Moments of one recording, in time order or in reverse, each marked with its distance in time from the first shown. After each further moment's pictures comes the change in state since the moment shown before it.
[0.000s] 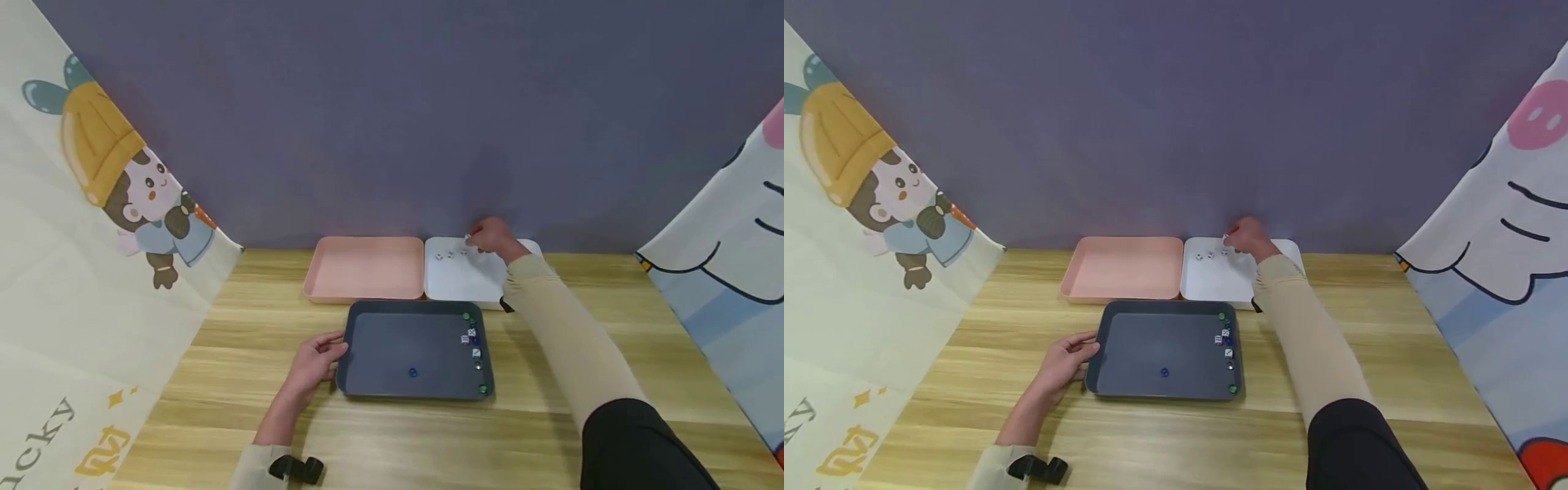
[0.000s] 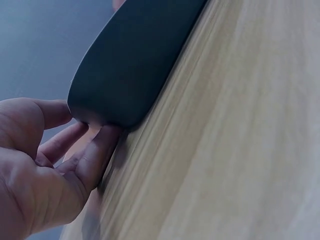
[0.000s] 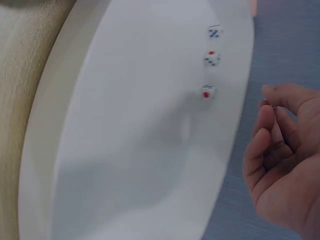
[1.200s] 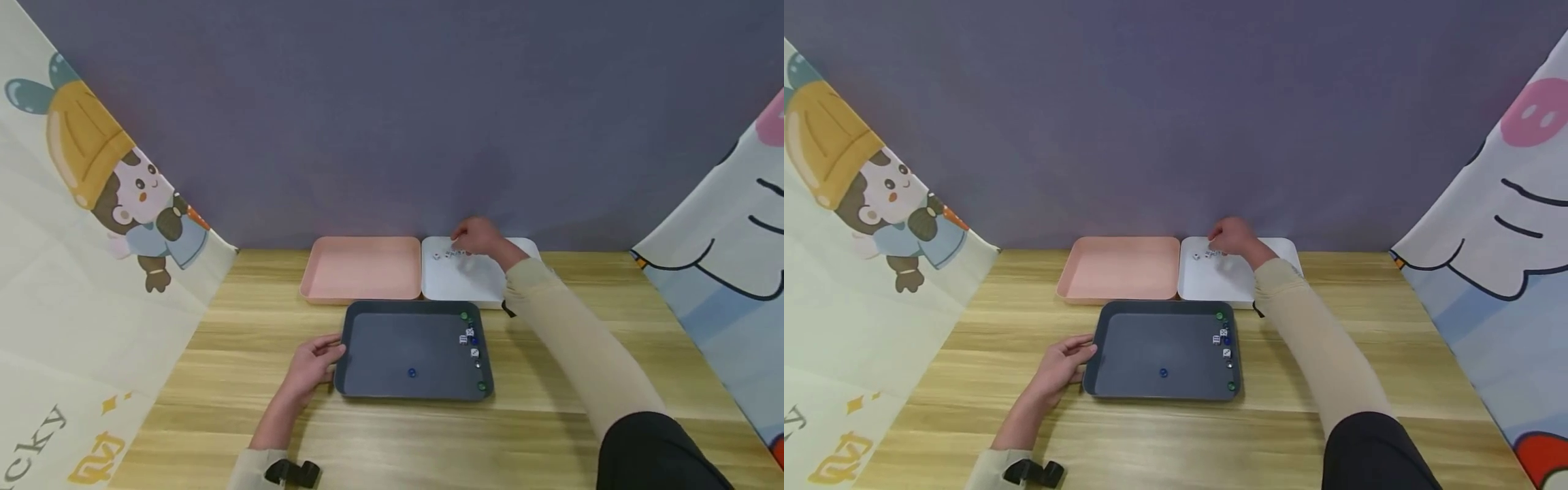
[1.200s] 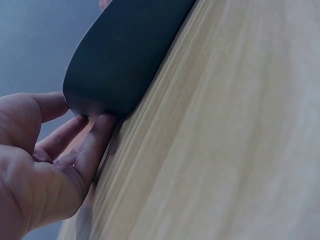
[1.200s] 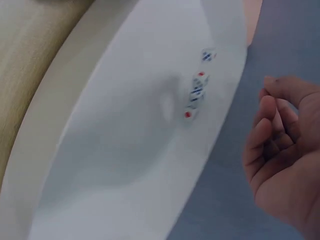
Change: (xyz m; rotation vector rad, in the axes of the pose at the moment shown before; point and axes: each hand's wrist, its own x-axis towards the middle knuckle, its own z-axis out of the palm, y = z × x) left_hand 0.001 0.000 -0.003 -0.019 -0.037 -0.016; right_hand -0.010 -0.018 0.005 -0.119 -0.089 -0.159
